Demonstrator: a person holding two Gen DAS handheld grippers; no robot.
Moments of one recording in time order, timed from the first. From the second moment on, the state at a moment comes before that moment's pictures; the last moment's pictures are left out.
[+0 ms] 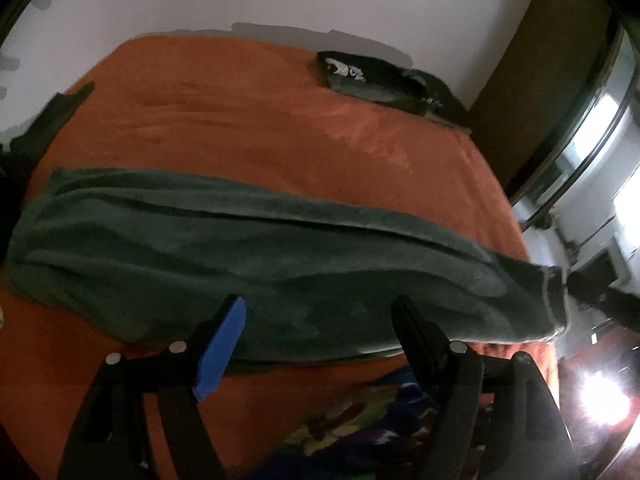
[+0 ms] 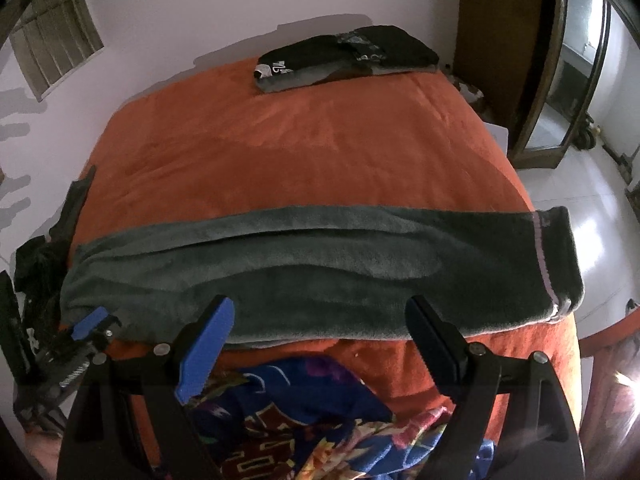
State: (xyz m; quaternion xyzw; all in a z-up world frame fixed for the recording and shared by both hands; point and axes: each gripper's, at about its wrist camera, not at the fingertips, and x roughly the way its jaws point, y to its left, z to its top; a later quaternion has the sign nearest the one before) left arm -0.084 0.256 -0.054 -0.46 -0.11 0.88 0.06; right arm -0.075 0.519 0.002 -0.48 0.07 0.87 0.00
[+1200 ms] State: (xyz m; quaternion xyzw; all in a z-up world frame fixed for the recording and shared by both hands) left arm -0.084 0.259 -0.059 -0.48 -0.09 0.87 0.06; right arm -0.075 0.525 -0.003 -0.50 0.09 0.86 0.01
